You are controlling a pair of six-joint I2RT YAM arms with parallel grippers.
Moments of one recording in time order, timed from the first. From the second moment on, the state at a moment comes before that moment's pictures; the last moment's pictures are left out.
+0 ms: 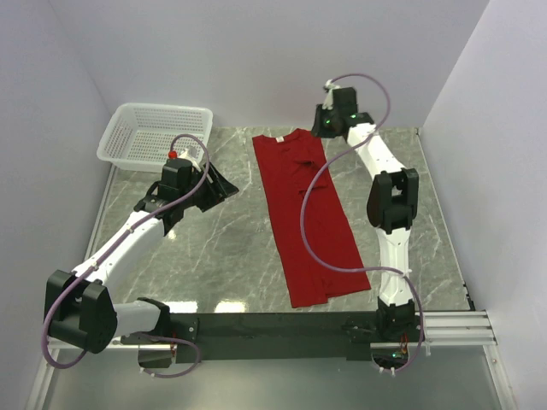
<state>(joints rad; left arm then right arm) -0.33 1.24 0.90 -0.23 0.21 -0.84 0.24 2.30 2.13 -0.52 -0.17 0.19</state>
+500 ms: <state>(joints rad) -0.33 1.22 0.88 -0.23 0.21 -0.85 0.18 2.46 2.20 -0.57 -0.34 0.27</state>
